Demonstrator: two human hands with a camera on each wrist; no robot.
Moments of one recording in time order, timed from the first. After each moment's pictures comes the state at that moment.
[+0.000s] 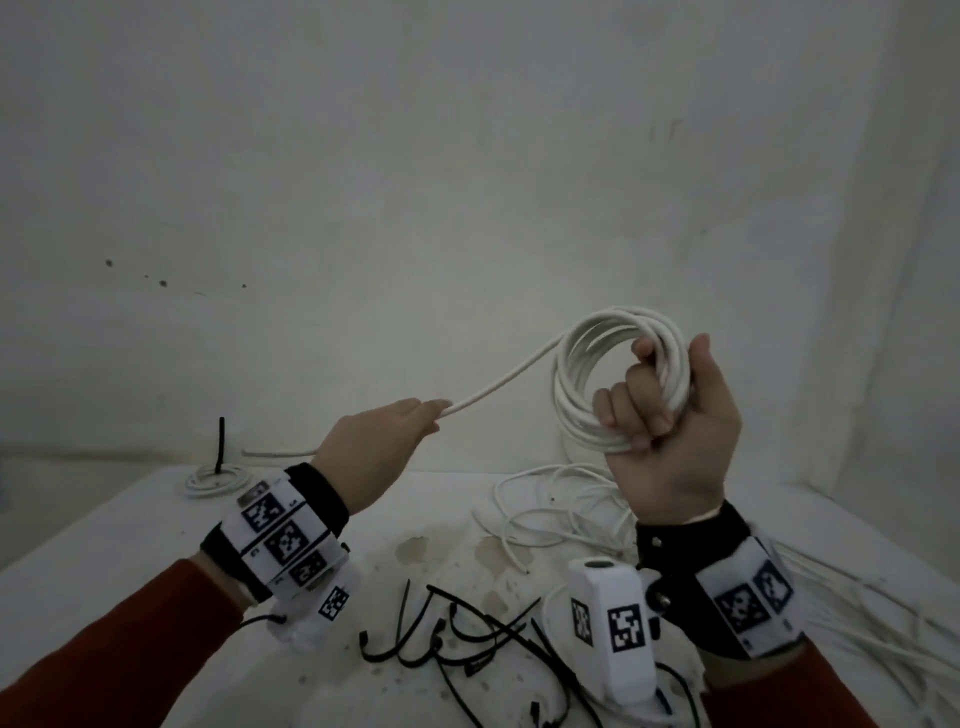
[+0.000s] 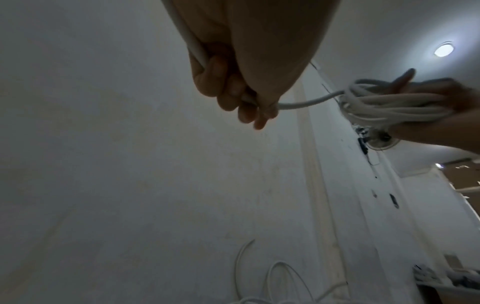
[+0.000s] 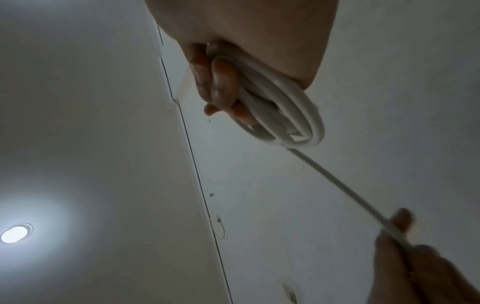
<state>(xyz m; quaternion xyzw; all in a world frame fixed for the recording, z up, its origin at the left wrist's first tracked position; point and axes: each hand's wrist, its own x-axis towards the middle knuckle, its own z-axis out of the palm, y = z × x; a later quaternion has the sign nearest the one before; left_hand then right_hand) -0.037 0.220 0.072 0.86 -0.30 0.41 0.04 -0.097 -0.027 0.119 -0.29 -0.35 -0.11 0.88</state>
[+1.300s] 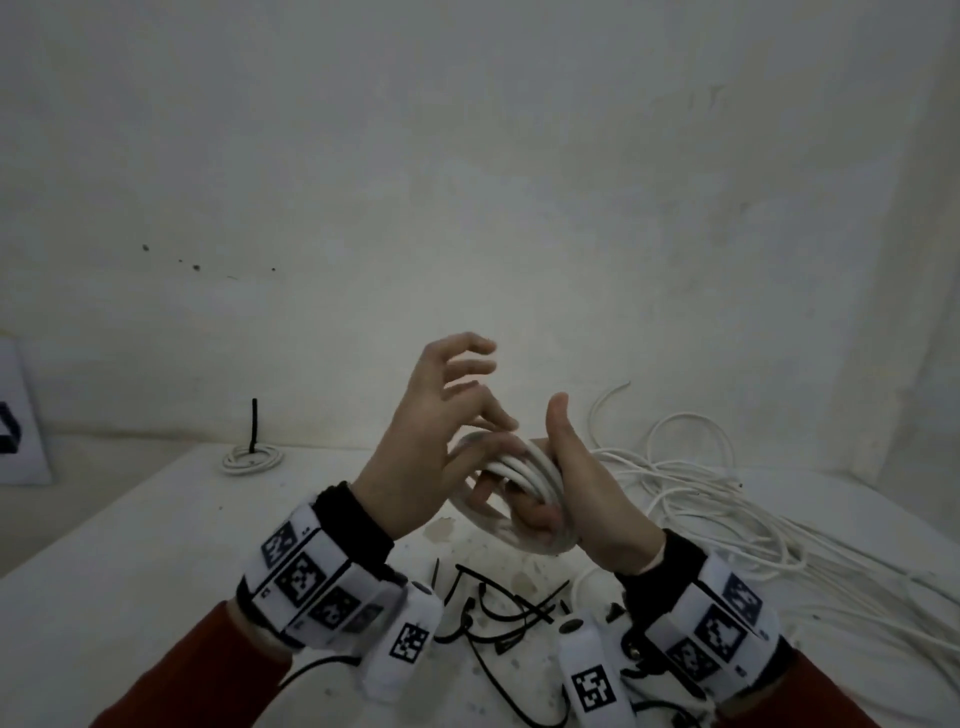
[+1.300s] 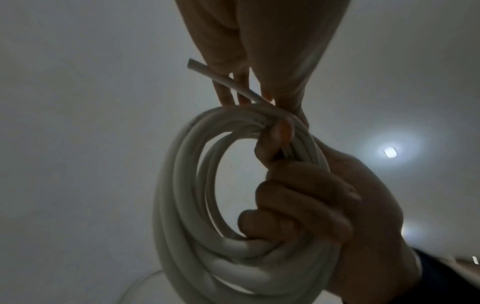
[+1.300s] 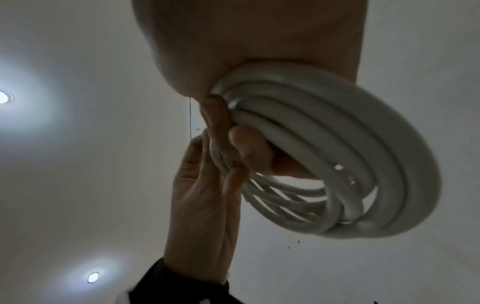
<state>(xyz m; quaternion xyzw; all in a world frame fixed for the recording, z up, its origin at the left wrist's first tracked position) -0.094 0.194 0.081 0.75 -0.41 0.39 0.34 -0.105 0.030 0.074 -0.68 -0.29 0.09 0.67</state>
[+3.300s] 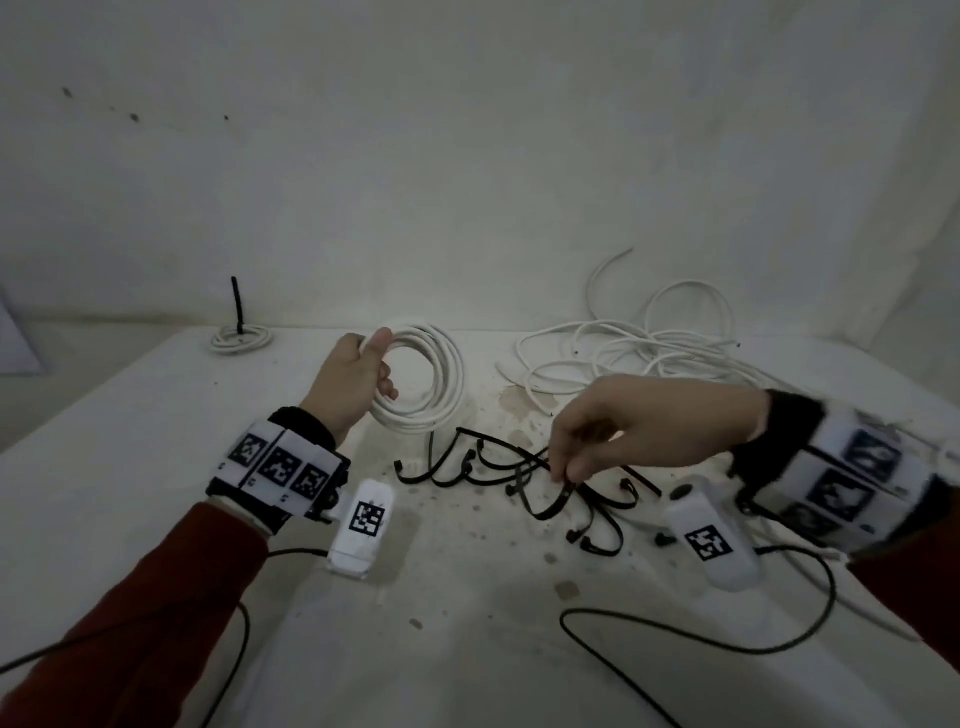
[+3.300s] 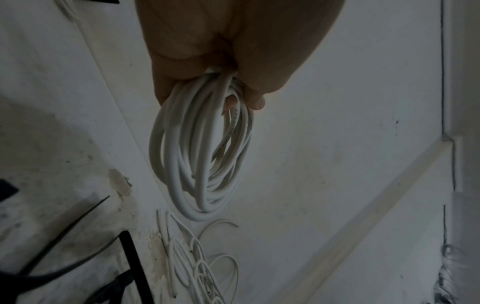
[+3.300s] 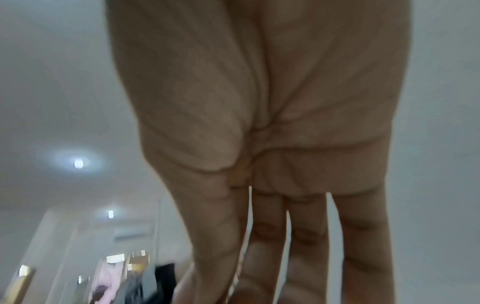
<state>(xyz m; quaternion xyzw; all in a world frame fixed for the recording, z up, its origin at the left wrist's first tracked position) -0.055 0.241 -0.014 0.75 0.00 0.15 0.64 -0.116 -0.034 0.054 -0.89 -0.38 0.19 0.18</state>
